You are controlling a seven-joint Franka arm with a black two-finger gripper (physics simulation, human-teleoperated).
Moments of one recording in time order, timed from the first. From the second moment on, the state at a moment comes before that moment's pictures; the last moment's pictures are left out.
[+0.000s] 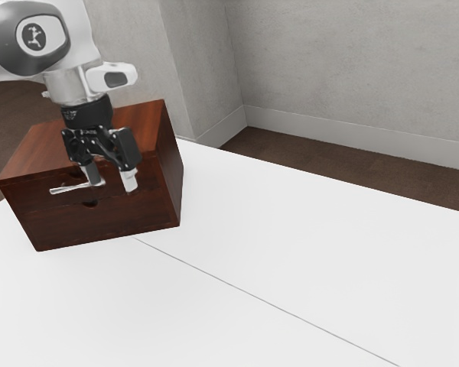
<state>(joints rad) 0.39 0.03 -0.17 -1.40 -0.07 1.27 0.11</state>
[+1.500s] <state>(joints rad) 0.40 -0.29 0.12 -2.01 0.10 2.31 1.36</state>
